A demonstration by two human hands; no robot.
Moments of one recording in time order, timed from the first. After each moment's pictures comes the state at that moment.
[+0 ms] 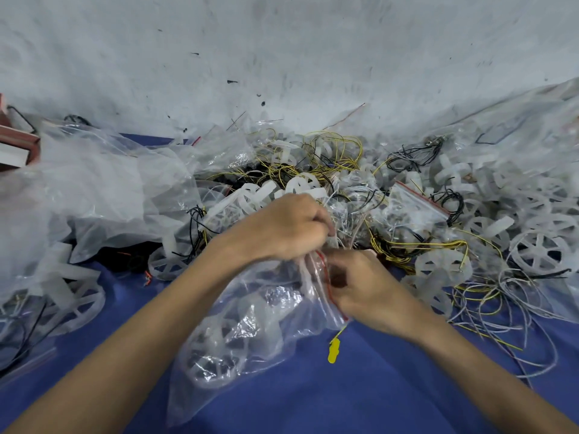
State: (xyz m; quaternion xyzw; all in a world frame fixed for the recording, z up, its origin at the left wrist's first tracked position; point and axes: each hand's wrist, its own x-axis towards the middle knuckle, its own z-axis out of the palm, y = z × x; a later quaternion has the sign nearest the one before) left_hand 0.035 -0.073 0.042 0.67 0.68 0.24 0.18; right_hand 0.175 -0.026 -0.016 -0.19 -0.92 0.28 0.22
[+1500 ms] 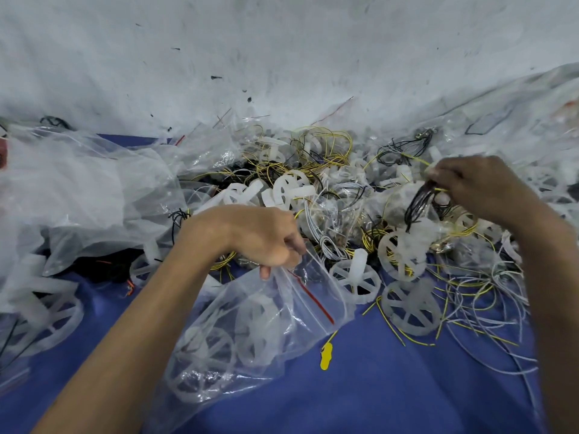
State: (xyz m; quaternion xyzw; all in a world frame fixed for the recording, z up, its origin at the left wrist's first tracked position) left_hand 0.013 -0.055 0.041 0.69 0.68 -0.02 0.24; right_hand 0.256 0.115 0.048 -0.42 -0.87 0.02 0.25
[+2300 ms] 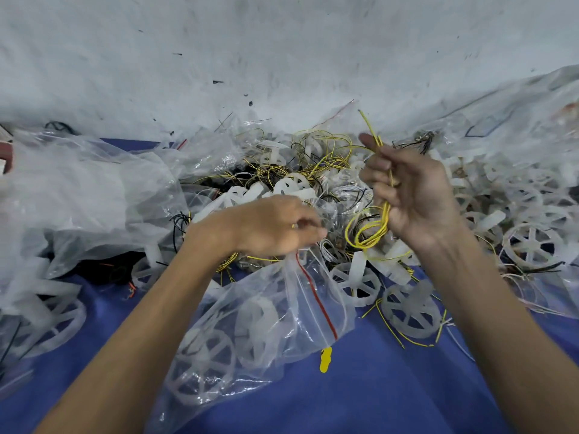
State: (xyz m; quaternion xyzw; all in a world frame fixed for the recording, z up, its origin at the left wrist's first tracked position) left_hand 0.017 -0.055 0.043 0.73 0.65 0.11 0.16; right_hand 0.178 0.046 0.050 -0.11 -0.43 0.80 0.39
